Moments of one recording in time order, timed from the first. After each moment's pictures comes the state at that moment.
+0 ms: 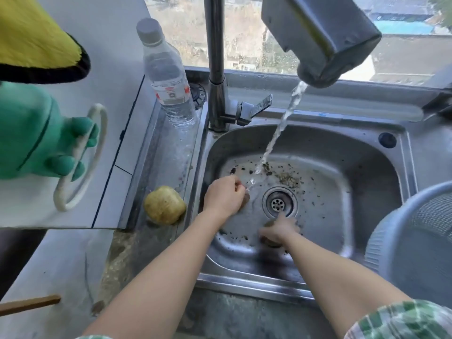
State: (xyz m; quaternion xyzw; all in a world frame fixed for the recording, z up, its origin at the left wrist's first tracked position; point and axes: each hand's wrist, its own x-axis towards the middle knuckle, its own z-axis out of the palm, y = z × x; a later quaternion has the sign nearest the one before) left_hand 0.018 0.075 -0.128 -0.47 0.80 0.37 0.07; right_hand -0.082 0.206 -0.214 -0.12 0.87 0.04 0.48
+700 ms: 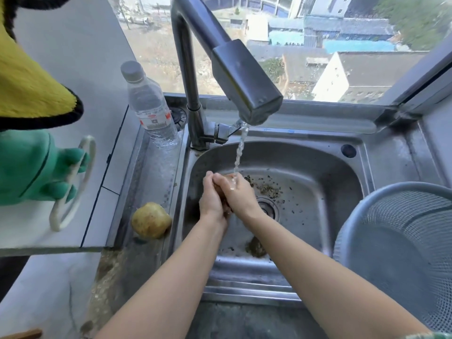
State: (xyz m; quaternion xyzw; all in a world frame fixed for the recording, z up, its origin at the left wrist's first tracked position) left_hand -0.012 0.096 -0.110 -0.58 0.17 0.76 -0.23; right_hand -0.067 0.128 -0.101 -0.18 0.77 -0.42 0.44
